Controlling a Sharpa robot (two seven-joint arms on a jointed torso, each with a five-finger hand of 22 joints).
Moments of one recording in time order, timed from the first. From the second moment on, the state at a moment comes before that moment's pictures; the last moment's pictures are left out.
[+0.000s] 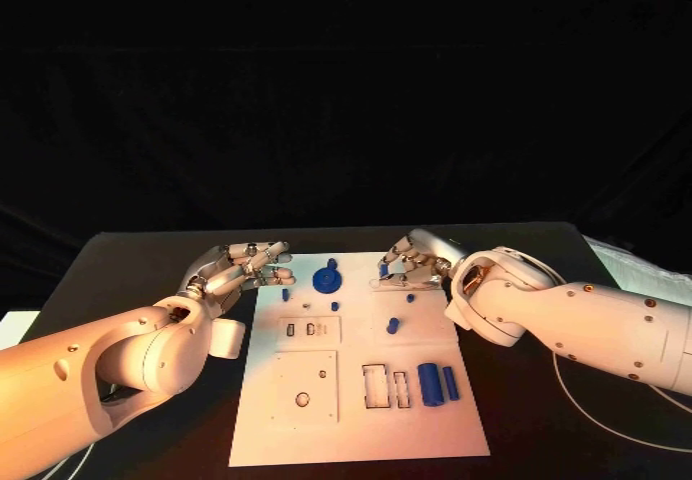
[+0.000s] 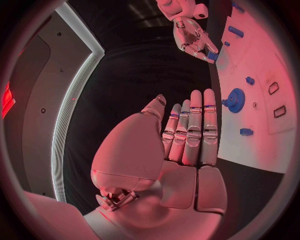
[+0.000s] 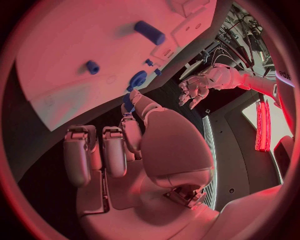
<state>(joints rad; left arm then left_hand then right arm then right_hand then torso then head) 1.13 -0.94 0.00 1.67 0.01 -0.36 0.41 1.42 -0.01 0.10 0.16 0.15 1.01 0.20 0.09 0.07 1.11 0.14 0.08 0.07 1.19 0.08 0.20 0.27 0.17 1.02 0.19 0.39 0.18 1.20 -0.82 -0.01 1.54 -1.22 -0.39 -0.14 1.34 0.00 0.33 0.00 0.08 1.08 0.13 0.14 0.08 1.40 0.02 1.24 1.33 1.47 -0.04 1.52 1.31 0.05 1.46 0.07 1.52 1.31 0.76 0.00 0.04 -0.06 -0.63</state>
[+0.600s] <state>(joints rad) 1.13 -0.93 0.00 1.63 0.04 -0.36 0.41 1.42 -0.01 0.10 0.16 0.15 1.01 0.20 0.09 0.07 1.11 0.14 0.08 0.07 1.19 0.08 0.20 0.27 0.17 1.02 0.19 0.39 0.18 1.14 -0.62 -0.04 1.57 -1.41 -0.37 -0.29 1.34 0.01 0.33 0.00 0.09 1.08 0.13 0.14 0.08 1.37 0.02 1.20 1.32 1.47 -0.04 1.51 1.31 0.05 1.45 0.07 1.51 1.31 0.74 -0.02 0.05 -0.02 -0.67</state>
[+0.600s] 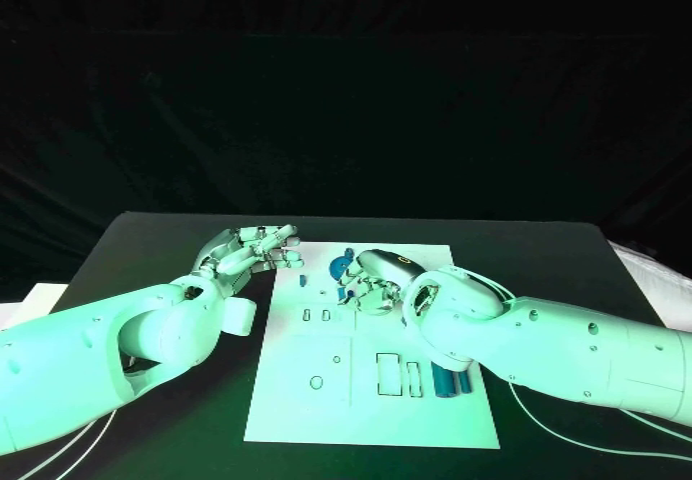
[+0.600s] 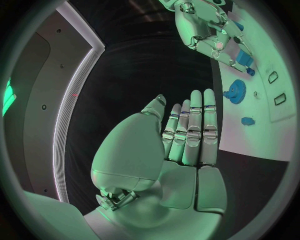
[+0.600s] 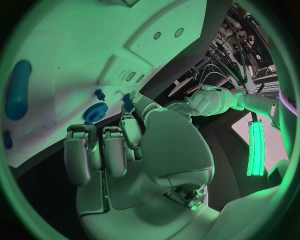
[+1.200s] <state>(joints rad) 1.13 -0.92 0.00 1.63 0.04 -0.35 0.41 1.42 -0.01 0.10 0.16 0.15 1.01 0.20 0.09 0.07 1.11 0.14 0.08 0.07 1.19 0.08 0.20 0.27 0.17 1.02 0.19 0.39 0.18 1.11 -0.58 -0.04 1.53 -1.48 -0.32 -0.31 1.33 -0.01 0.34 -0.01 0.11 1.08 0.12 0.14 0.08 1.37 0.02 1.20 1.26 1.47 -0.04 1.51 1.31 0.05 1.45 0.07 1.51 1.31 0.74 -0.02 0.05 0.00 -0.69</state>
